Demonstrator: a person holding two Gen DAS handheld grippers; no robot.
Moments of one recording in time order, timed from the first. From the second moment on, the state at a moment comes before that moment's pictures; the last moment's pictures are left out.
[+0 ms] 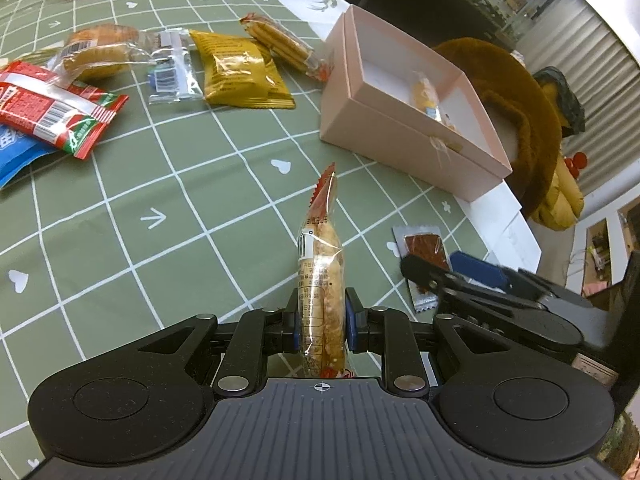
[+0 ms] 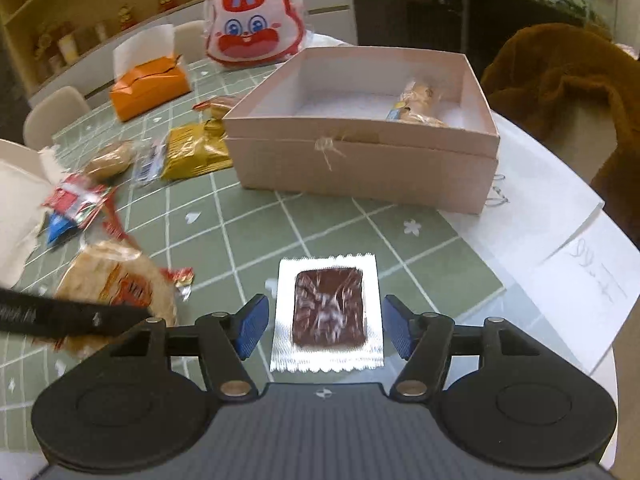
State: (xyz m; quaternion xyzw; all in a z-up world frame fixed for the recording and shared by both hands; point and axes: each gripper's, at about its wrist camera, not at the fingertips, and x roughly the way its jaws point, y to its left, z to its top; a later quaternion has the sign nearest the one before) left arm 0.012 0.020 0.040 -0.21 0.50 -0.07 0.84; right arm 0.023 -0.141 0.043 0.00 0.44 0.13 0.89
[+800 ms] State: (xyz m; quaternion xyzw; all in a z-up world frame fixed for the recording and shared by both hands) left arm 0.054 0.018 0.173 -0.20 0.36 -0.16 0.90; right arm 0.020 -0.185 0.188 -0.01 0.30 0.14 0.94
